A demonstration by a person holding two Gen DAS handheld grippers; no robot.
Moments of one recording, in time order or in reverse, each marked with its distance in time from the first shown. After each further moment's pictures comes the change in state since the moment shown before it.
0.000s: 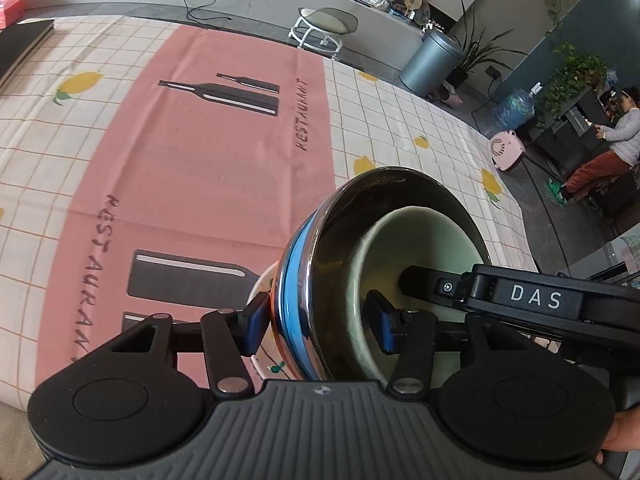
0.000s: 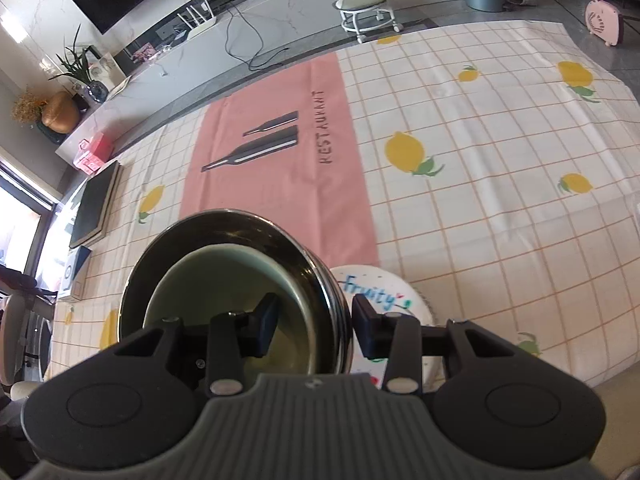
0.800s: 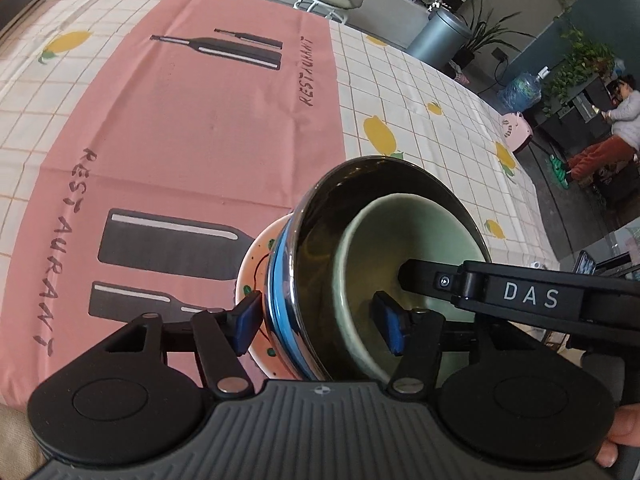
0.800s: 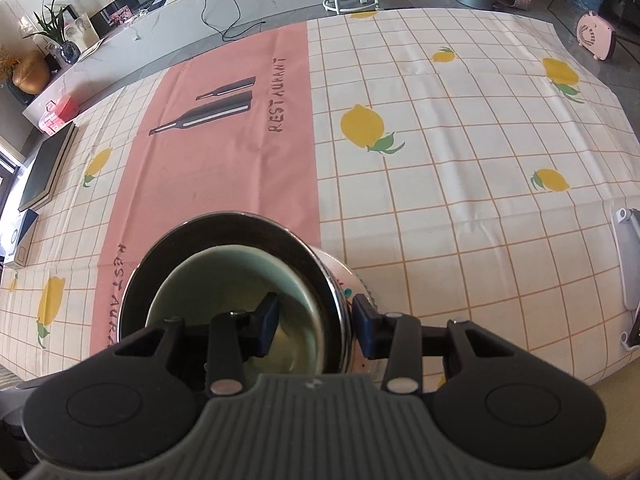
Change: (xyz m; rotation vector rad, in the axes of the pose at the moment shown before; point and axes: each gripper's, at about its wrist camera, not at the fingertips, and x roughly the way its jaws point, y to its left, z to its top) left arm 0.033 0.005 -0.027 0.014 0.038 0.027; right arm 0.035 -0.011 -0.008 -0.098 0.070 -0.089
